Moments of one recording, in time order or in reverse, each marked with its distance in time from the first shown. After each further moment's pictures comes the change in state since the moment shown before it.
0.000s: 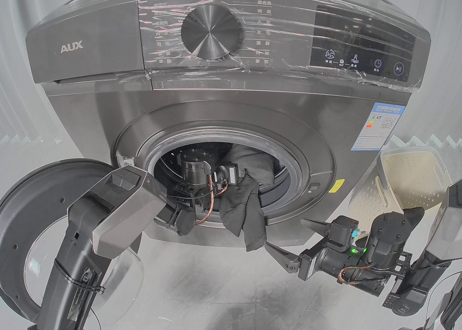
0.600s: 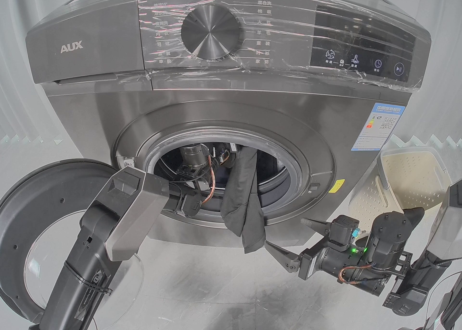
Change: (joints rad) left arm 0.017 0.098 -0.335 -0.044 0.038 -0.001; right arm -0.001 -0.003 0.000 -0.001 0.000 0.000
